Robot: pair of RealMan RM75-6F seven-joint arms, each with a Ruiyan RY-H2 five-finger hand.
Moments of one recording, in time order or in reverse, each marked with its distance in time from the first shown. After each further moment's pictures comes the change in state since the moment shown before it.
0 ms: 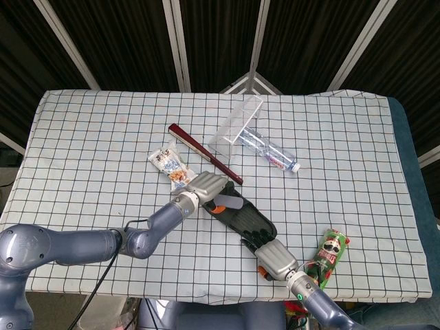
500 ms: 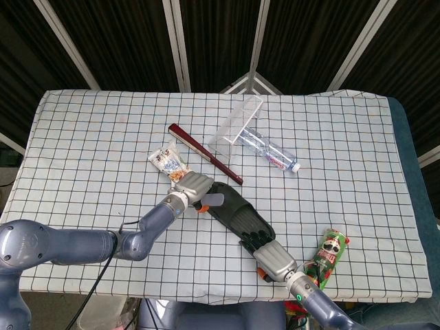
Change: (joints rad) left arm -0.060 0.032 0.088 -0.045 -0.120 0.077 0.049; right arm 0.021 0.007 -0.009 -0.019 0.019 -0.005 -0.006
